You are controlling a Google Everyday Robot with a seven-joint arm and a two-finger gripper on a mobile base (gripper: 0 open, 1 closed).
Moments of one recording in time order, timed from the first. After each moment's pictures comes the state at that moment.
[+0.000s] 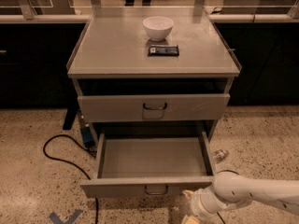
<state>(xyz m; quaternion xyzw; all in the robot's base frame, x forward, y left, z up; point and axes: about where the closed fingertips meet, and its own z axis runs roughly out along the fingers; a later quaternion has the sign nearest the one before) 0.377 -0.129 0.374 -0.56 0.78 0.25 0.15</state>
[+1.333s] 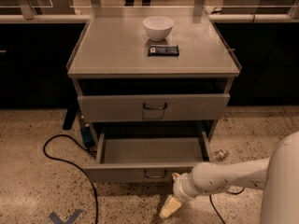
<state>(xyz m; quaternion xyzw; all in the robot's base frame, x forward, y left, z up) 0.463 -0.085 0.370 -0.54 0.80 0.16 0.21</state>
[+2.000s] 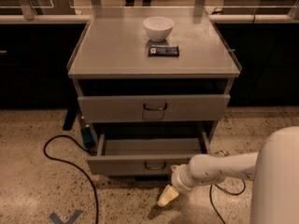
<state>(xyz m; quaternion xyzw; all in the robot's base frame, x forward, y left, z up) 0.509 -0.077 0.368 -0.53 0.80 0.15 0.22</state>
